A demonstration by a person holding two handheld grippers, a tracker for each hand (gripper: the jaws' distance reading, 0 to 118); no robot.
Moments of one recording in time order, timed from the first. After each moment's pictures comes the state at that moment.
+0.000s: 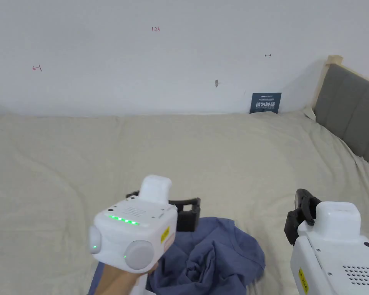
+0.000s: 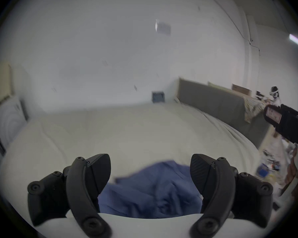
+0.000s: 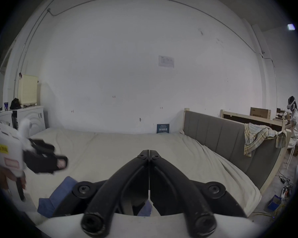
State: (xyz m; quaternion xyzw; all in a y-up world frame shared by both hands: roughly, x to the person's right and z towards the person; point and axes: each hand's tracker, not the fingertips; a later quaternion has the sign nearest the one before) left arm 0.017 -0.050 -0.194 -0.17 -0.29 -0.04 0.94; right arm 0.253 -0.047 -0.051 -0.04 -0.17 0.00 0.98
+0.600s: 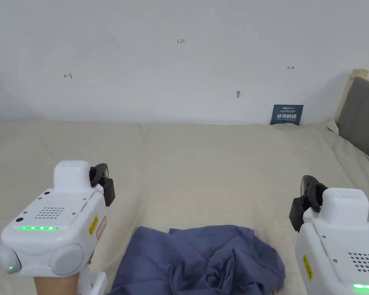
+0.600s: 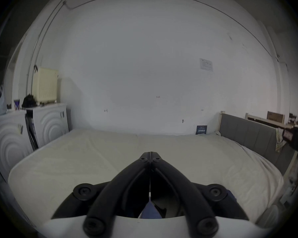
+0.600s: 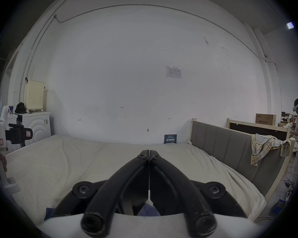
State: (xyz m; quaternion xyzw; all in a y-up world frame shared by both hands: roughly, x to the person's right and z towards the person) left arm -0.114 -0.020 -0.183 -0.07 -0.13 0.03 0.99; right arm 0.225 -0.023 -0.064 0.00 -0.15 0.01 0.99
